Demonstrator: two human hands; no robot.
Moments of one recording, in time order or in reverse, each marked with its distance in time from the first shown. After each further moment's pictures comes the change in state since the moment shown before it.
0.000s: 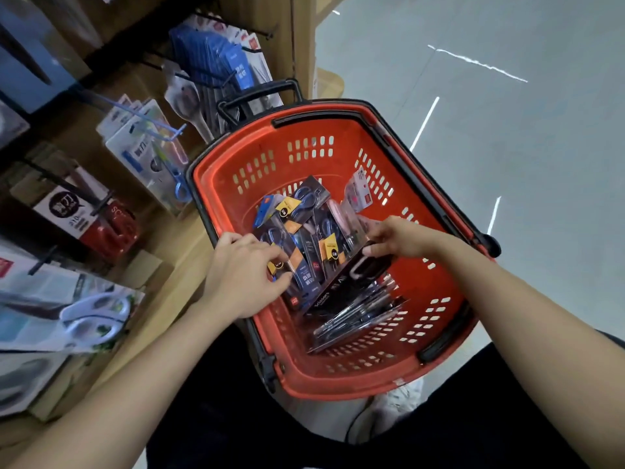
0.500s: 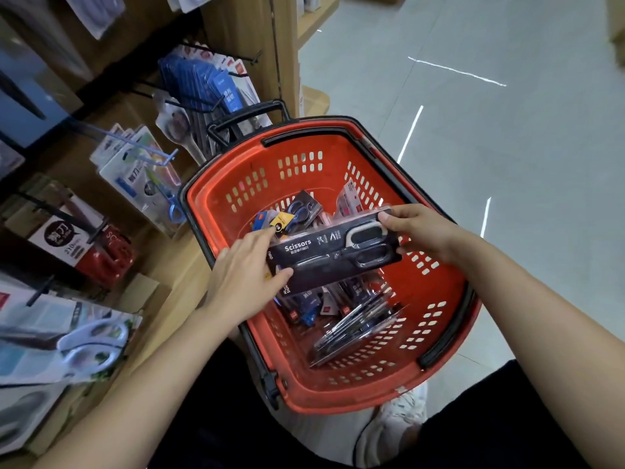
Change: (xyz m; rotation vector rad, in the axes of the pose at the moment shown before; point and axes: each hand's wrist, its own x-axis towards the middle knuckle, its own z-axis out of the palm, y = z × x) left_hand 0.016 0.010 -0.017 -0.135 -0.060 -0.094; right_hand -0.042 -0.011 -0.018 0.596 0.269 0.041
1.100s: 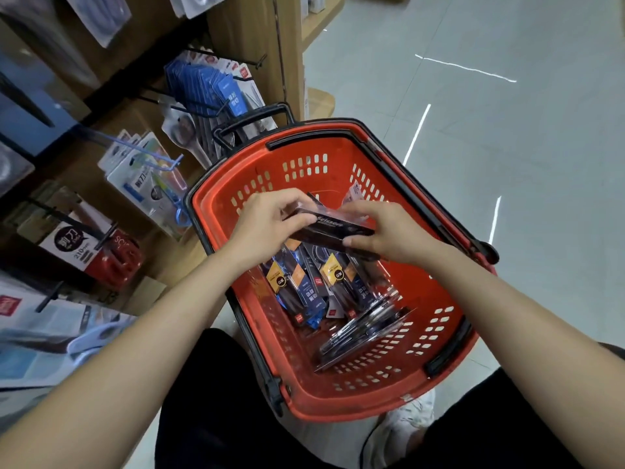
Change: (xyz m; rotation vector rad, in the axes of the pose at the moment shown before) left_hand 0.062 0.018 -0.037 -0.578 0.086 0.202; right_hand 0.007 -0.033 0.044 -0.662 0.105 -0.361
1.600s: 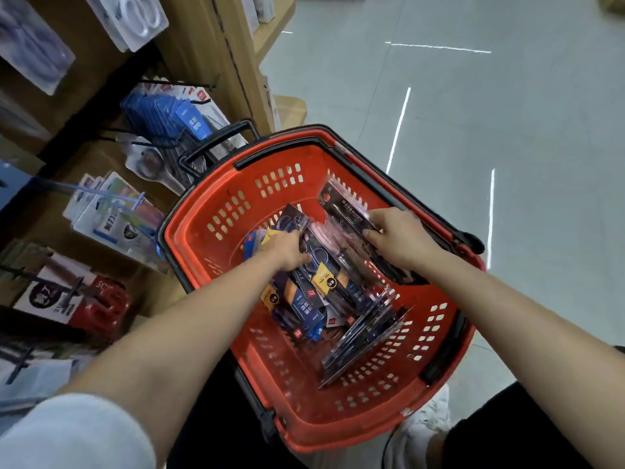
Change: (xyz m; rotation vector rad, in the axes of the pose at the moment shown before) left_hand 0.081 -0.081 0.104 0.722 -0.567 -0.401; right_hand -0.018 0.028 -0.002 0.076 0.130 0.349
